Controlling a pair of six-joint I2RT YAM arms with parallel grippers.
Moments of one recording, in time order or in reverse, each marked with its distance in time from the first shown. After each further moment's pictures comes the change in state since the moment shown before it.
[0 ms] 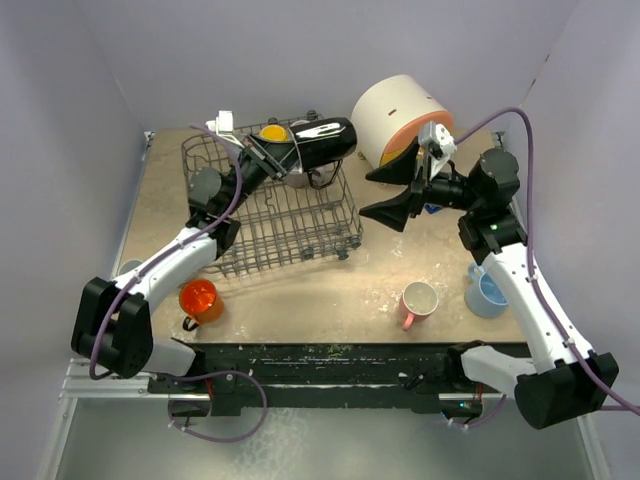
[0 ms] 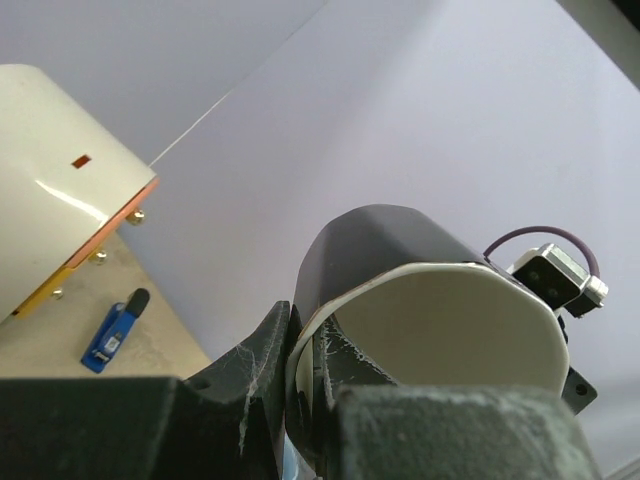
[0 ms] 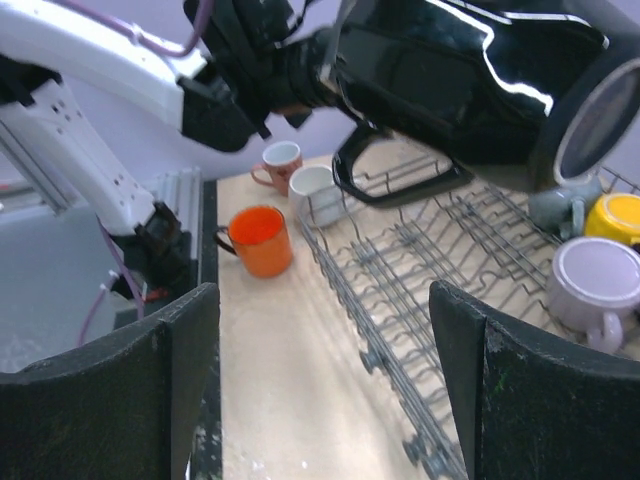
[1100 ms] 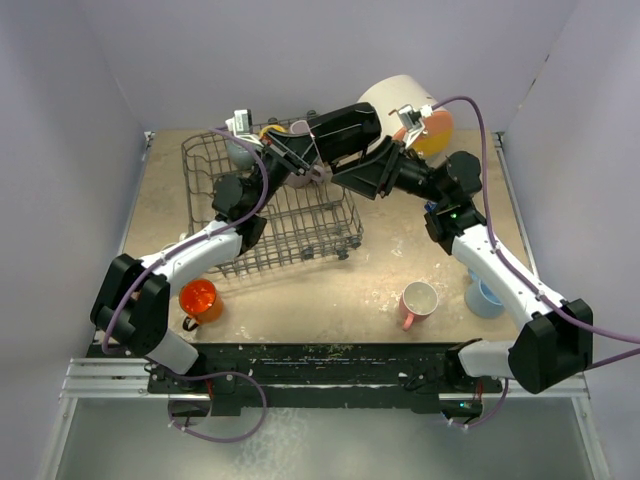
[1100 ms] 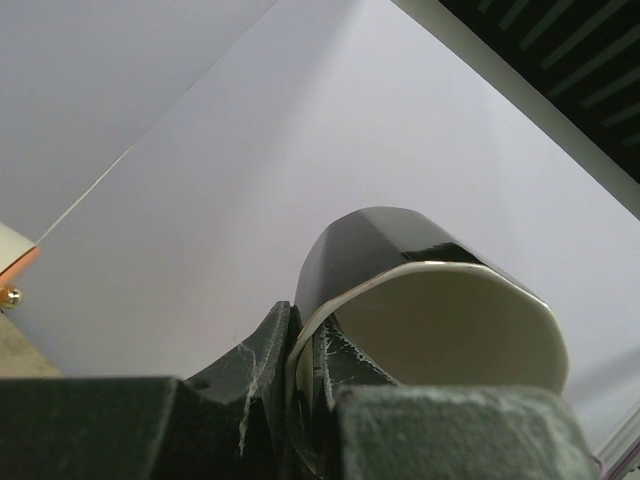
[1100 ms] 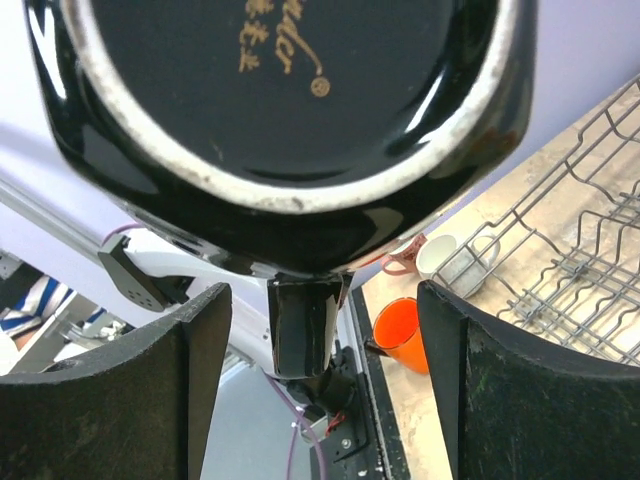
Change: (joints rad) left arm -0.154 0.159 0.091 0.298 -0.154 -0.035; right arm 0.146 0.197 -0.047 0.504 0.263 0.834
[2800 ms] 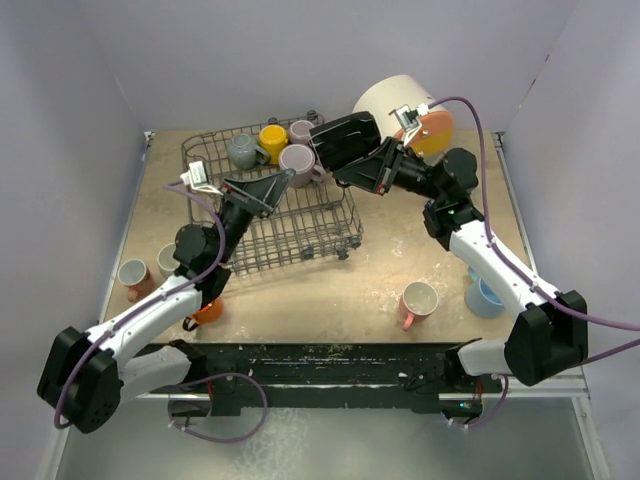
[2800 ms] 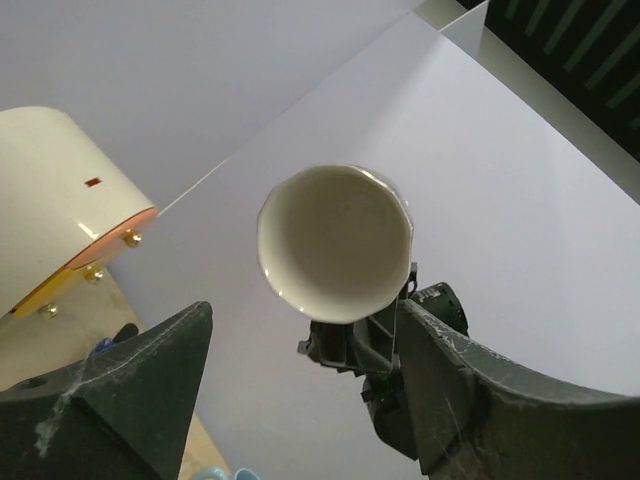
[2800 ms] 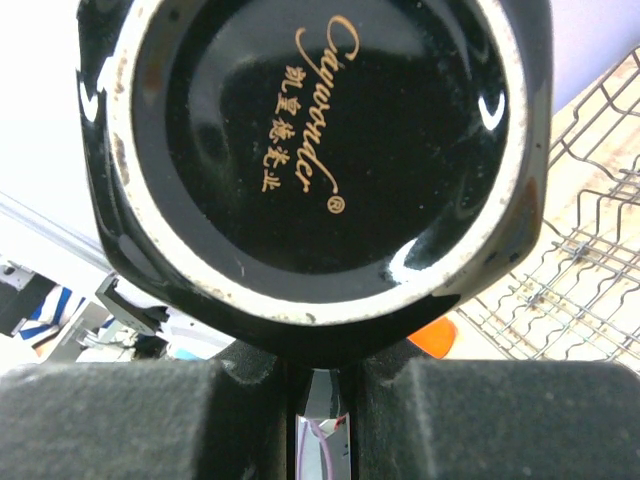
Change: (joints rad) left arm 0.014 -0.421 -0.399 -0.152 -0.167 0.071; right arm -0.022 0.039 0.004 0.012 -0.015 0.050
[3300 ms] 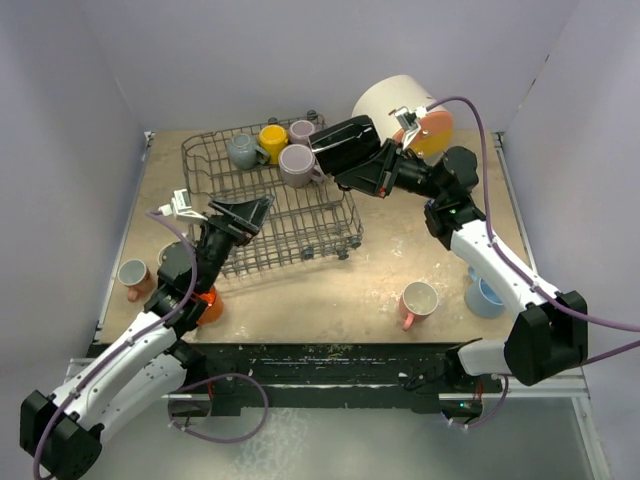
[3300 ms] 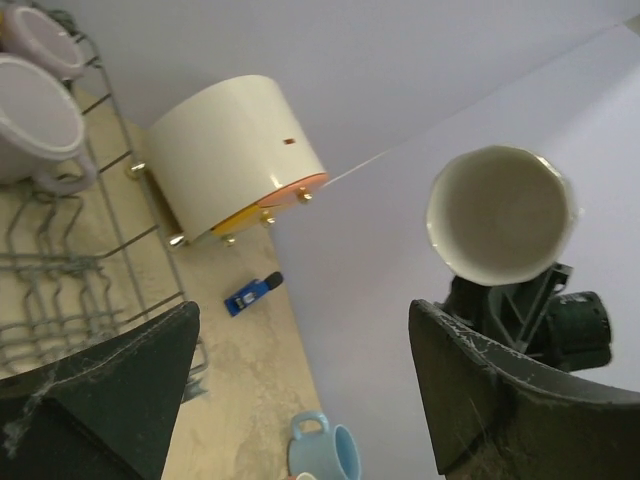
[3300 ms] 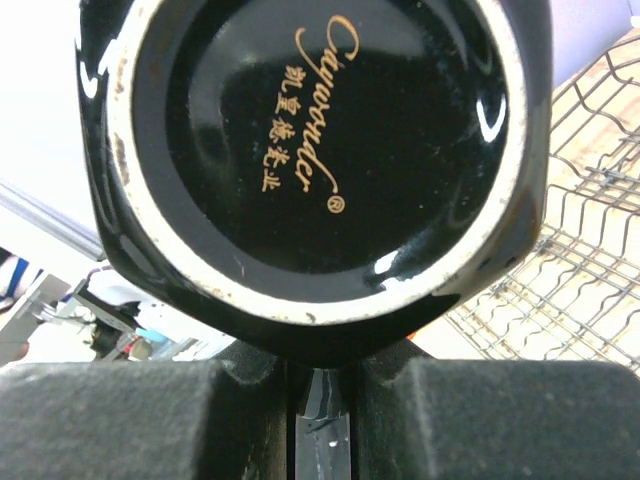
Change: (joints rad) left arm 0.006 -0.364 -0.135 -0.528 -0.190 0.051; right arm -0.016 0.000 0.000 -0.039 -0.035 -0.106
